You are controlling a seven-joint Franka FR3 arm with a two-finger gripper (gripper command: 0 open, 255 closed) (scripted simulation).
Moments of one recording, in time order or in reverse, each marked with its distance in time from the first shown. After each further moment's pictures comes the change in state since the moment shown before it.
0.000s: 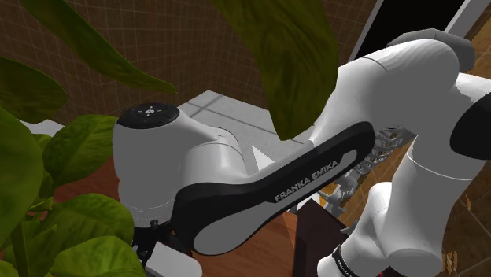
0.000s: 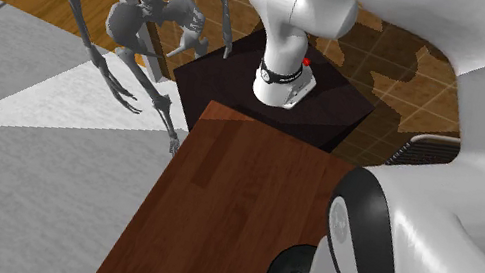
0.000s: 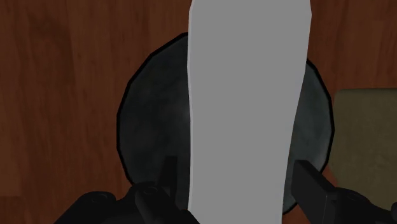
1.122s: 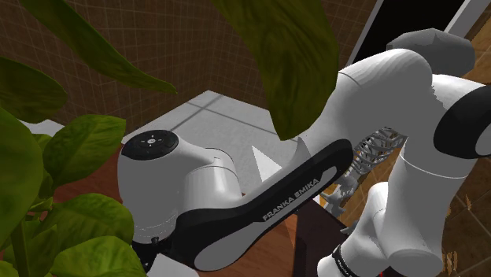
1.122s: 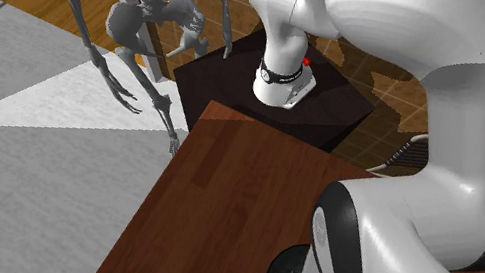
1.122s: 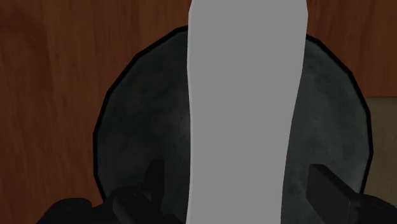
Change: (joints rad) arm 0.012 0.061 -0.012 -0.046 -0.043 0.099 0.030
